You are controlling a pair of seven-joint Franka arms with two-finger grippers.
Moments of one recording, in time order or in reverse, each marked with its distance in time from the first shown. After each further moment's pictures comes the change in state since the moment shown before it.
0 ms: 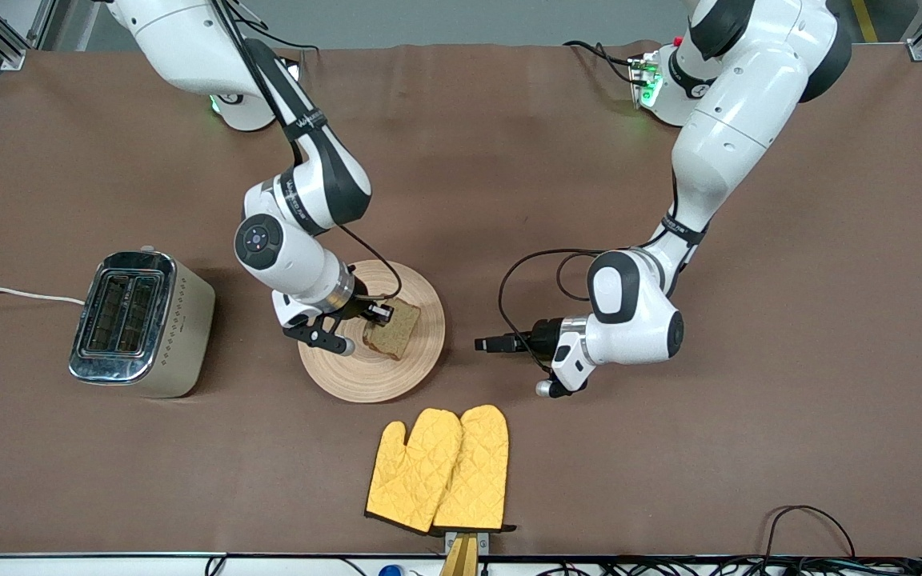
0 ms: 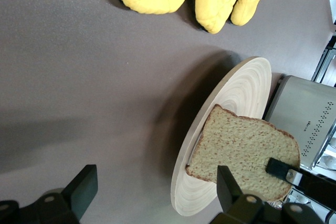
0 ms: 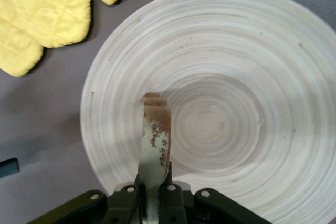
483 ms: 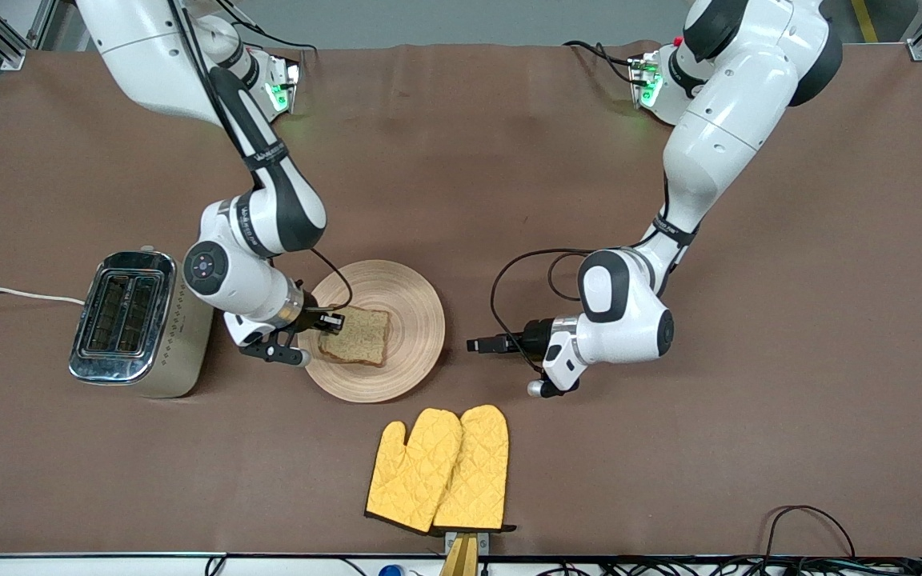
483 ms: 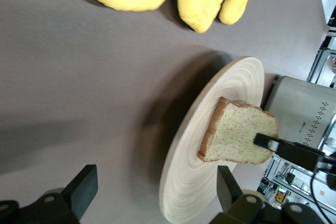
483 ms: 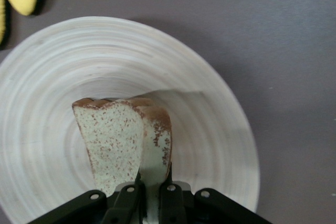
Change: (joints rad) left arm -0.034 0.016 -0.002 0.037 -0.021 0.020 0.005; right arm -0.127 -0.005 -0.009 -0.101 0.000 0.009 -0.245
